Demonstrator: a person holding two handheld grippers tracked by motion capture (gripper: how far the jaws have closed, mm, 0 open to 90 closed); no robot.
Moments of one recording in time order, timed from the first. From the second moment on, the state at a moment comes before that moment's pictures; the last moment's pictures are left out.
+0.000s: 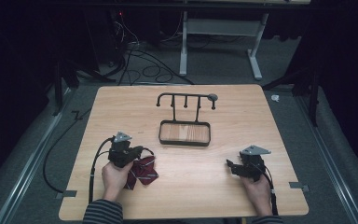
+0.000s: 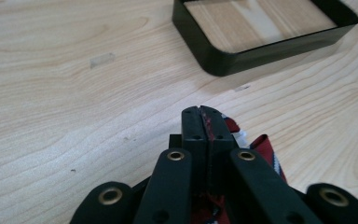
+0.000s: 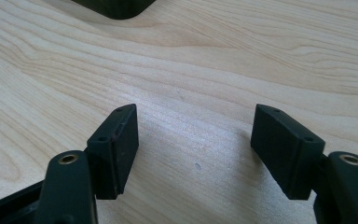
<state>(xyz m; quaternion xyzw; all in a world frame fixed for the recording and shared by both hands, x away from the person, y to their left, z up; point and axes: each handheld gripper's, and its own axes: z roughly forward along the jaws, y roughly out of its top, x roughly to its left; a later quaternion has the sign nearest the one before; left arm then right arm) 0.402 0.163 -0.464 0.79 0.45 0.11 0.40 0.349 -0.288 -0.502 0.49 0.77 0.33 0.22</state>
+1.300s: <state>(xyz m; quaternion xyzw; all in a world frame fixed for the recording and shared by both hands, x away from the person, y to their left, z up) 0.378 0.156 -0.385 0.78 0.38 0.17 0.47 0.349 -0.288 -0.502 0.49 0.78 0.33 0.22</state>
